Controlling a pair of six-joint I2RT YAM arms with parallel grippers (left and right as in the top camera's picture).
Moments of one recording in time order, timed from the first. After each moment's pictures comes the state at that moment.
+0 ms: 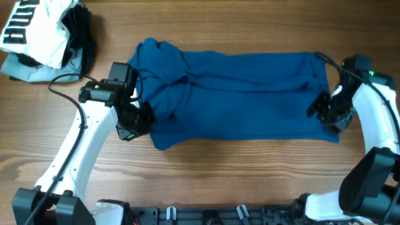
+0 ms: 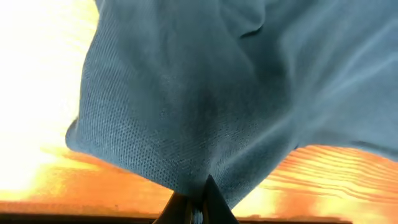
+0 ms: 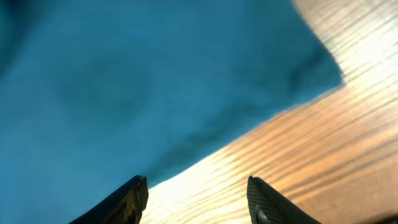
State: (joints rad) left arm -0.17 1.46 1.11 -1.17 0.25 -0.58; right arm -0.30 1.63 1.14 -1.10 -0.04 0.45
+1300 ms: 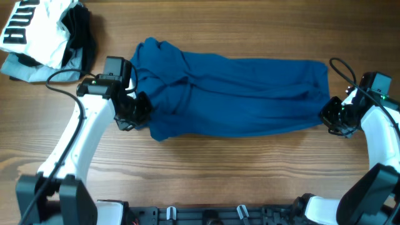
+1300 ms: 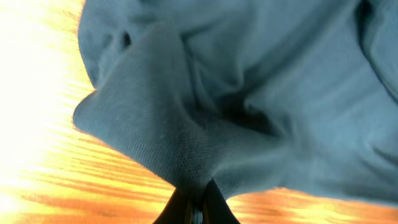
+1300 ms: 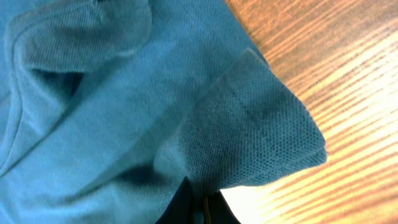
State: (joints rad) left arm -0.11 1.53 1.11 -1.02 0.26 -0.59; right arm -0.43 1.51 0.98 -0.85 -0.16 0.31
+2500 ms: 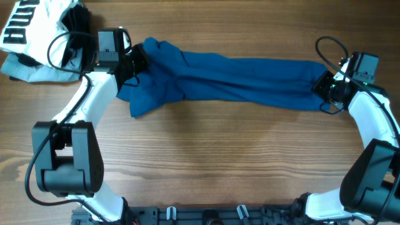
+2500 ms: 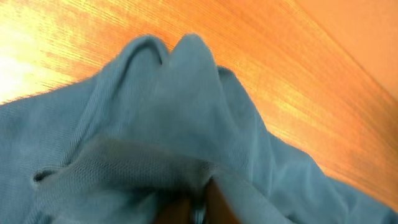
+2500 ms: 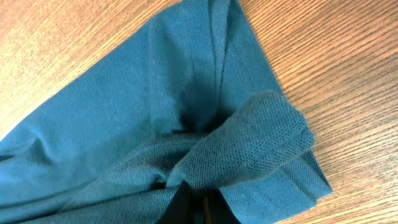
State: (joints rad) left arm -0.04 1.82 1.21 -0.24 0.23 -0.58; right arm -0.32 1.65 1.03 -0.45 -0.17 0.34
